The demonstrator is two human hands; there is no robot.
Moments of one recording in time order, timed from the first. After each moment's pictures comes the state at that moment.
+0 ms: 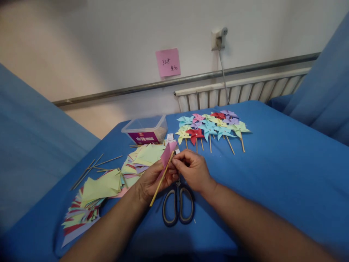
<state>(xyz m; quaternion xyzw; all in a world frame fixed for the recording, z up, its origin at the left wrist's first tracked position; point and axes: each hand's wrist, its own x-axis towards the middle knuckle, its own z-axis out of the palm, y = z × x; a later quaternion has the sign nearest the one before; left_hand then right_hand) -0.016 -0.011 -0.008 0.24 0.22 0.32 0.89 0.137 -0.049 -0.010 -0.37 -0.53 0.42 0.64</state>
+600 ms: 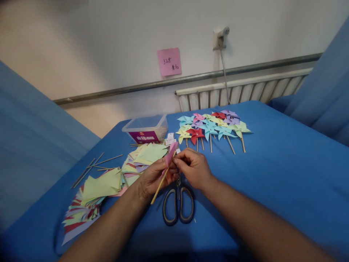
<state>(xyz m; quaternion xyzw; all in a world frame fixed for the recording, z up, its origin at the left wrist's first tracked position) -0.015 -0.010 -0.005 0.26 0.26 0.32 0.87 0.143 -0.044 -0.014 -0.39 -0.55 0.41 0.61</state>
